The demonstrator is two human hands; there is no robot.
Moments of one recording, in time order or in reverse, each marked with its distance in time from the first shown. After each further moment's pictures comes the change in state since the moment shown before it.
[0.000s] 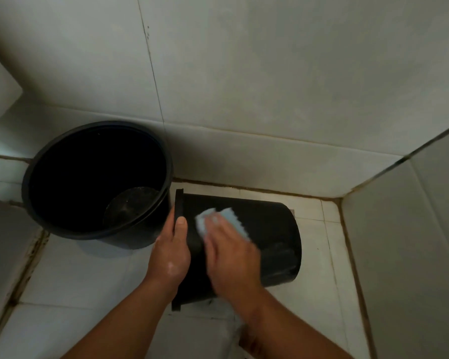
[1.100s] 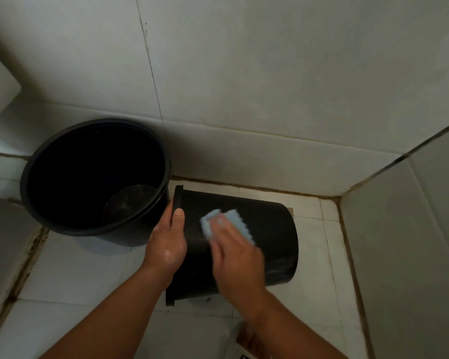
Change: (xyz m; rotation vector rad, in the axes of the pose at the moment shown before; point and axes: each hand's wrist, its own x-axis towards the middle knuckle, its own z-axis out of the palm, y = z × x) left_hand 0.019 -0.005 -0.002 0.069 0.010 -0.010; right_hand -0.009 0.017 0.002 0.041 -0.063 0.067
